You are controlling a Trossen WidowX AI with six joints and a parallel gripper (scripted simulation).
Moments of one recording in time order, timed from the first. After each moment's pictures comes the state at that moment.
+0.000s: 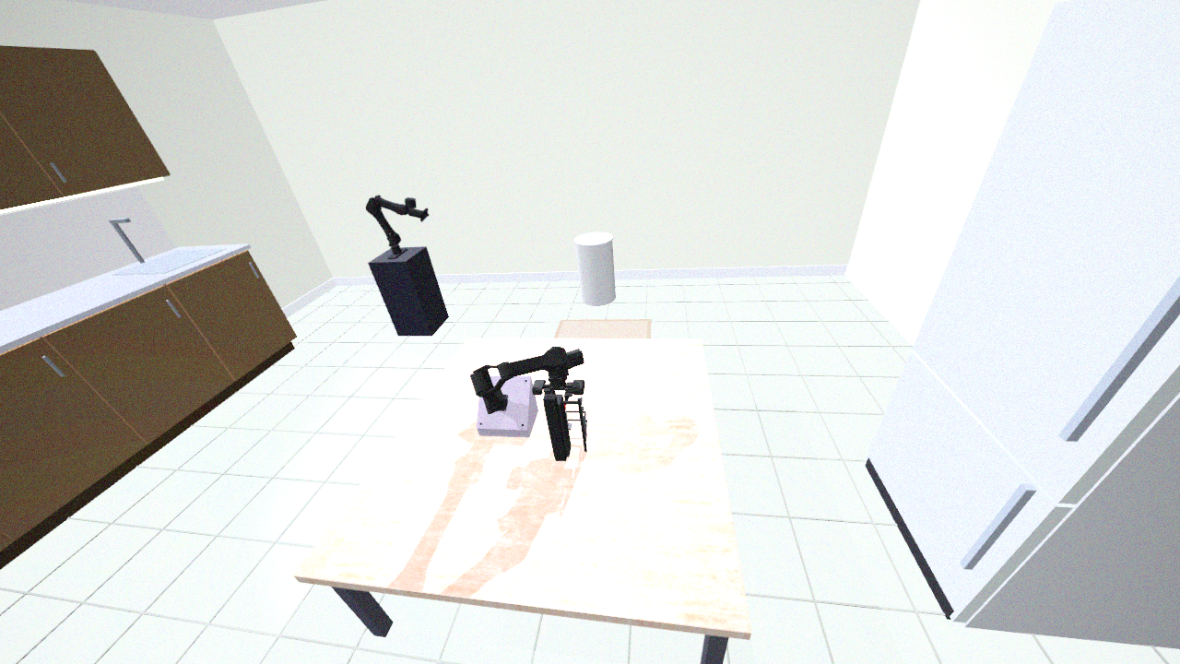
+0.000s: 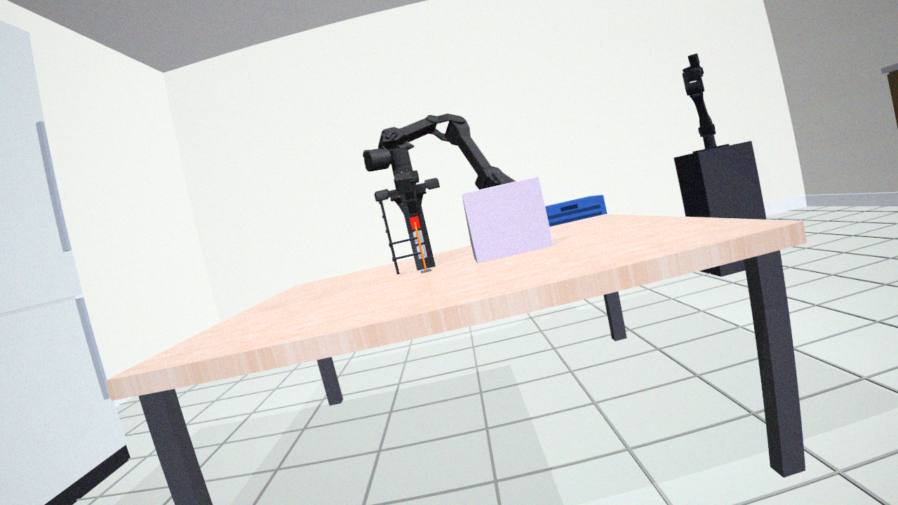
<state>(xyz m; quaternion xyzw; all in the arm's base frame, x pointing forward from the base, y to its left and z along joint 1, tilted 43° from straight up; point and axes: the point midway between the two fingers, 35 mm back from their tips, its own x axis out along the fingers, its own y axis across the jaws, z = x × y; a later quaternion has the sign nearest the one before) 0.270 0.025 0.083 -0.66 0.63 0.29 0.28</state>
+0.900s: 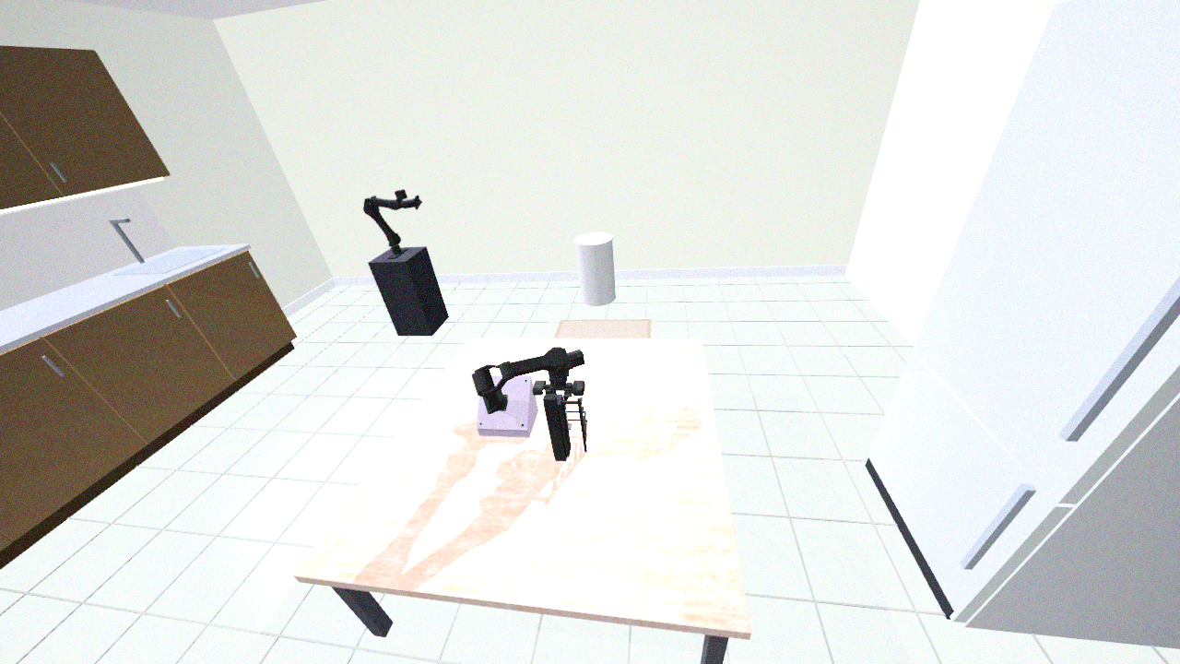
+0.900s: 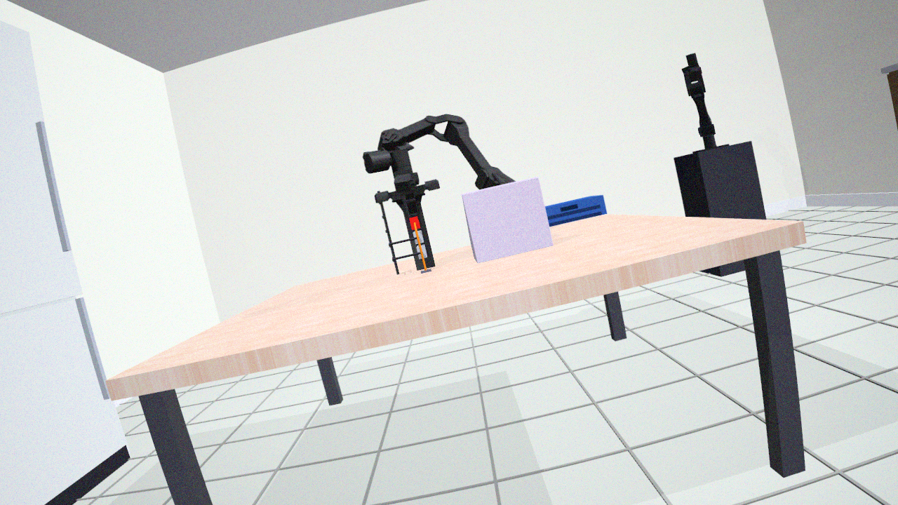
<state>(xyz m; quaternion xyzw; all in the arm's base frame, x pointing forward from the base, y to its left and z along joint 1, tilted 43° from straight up) 0.270 0.022 0.079 -0.66 0.64 0.28 0.27</state>
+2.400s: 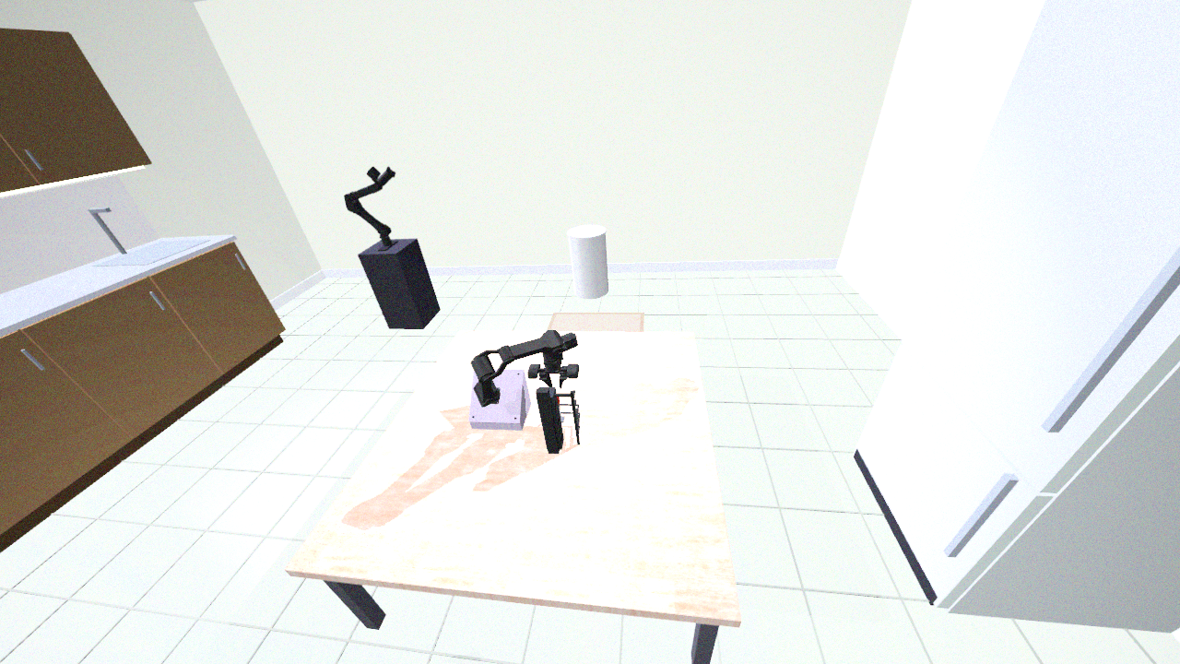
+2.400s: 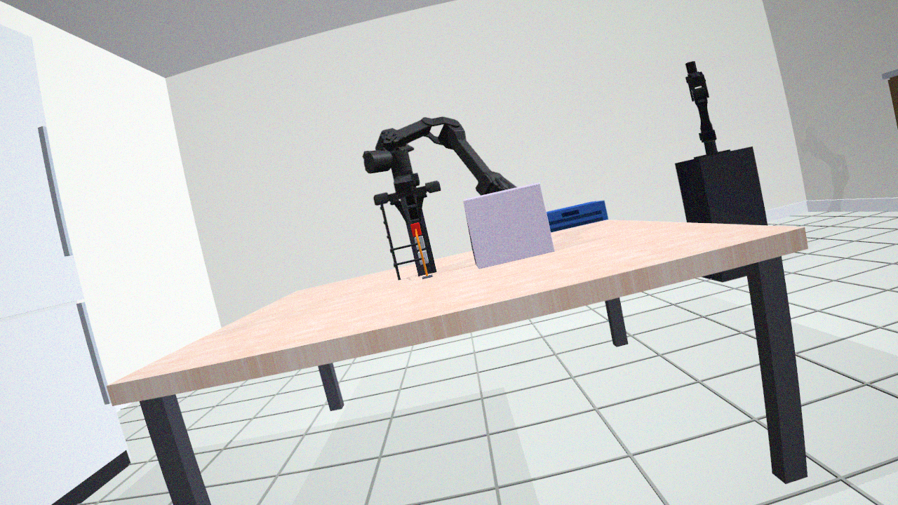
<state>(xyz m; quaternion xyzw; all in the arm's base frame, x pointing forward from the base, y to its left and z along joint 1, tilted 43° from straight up) 0.268 0.062 0.055 -0.66 0.63 0.29 0.28</state>
